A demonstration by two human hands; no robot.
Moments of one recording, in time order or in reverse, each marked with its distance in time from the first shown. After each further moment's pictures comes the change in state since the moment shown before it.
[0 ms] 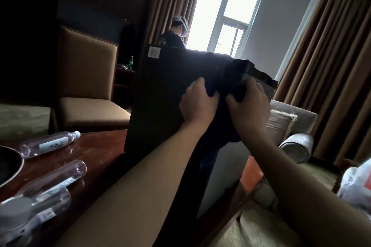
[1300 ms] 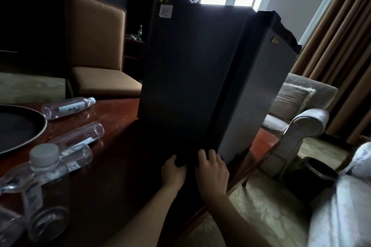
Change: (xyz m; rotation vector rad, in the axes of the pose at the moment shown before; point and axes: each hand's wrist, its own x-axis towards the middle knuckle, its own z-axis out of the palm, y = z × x) left_hand -0.204 -0.174 -0.004 -0.208 -0.340 -0.876; right_hand -0.236 0.051 0.097 -0.357 -0.441 -0.175
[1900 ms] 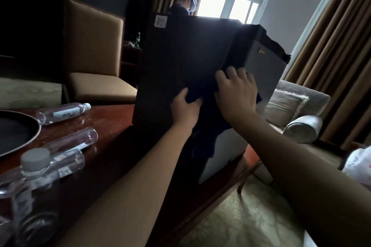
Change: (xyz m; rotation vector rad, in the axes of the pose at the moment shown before) left_hand -0.005 0.177 0.002 -0.329 -0.018 0.413; right_hand 0.155 0.028 -0.150 -0.308 0.382 -0.205
